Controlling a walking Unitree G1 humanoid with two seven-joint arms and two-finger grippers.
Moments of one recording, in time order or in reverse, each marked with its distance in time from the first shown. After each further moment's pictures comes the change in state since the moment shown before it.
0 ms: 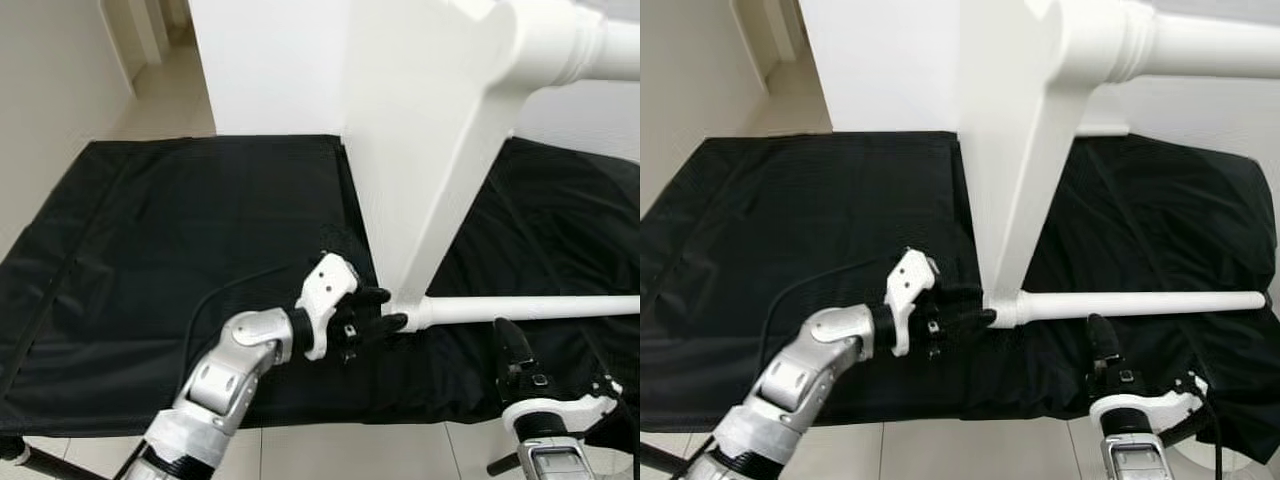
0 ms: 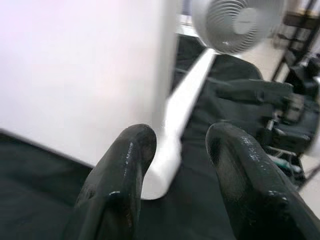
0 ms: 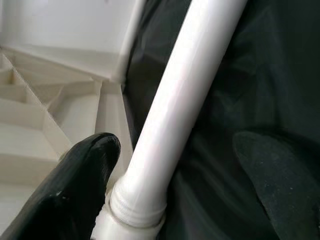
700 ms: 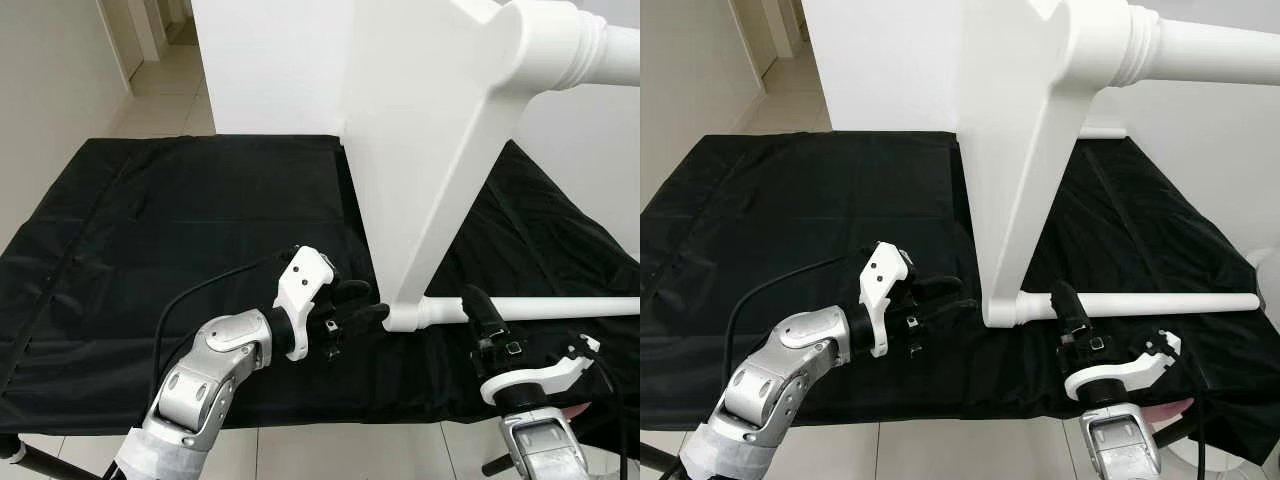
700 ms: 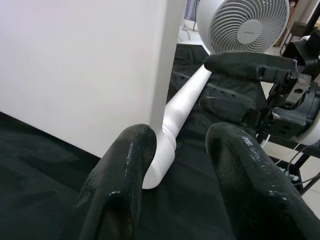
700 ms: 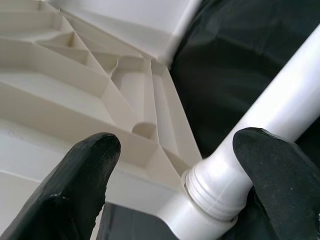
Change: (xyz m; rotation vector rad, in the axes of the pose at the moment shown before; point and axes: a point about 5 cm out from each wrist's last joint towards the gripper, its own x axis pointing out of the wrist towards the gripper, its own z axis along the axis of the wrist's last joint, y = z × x) left arm -0.017 -0.008 0.013 -0.029 0.009 0.026; right arm 0.008 0.050 -0.001 -0.101 0.022 0.175
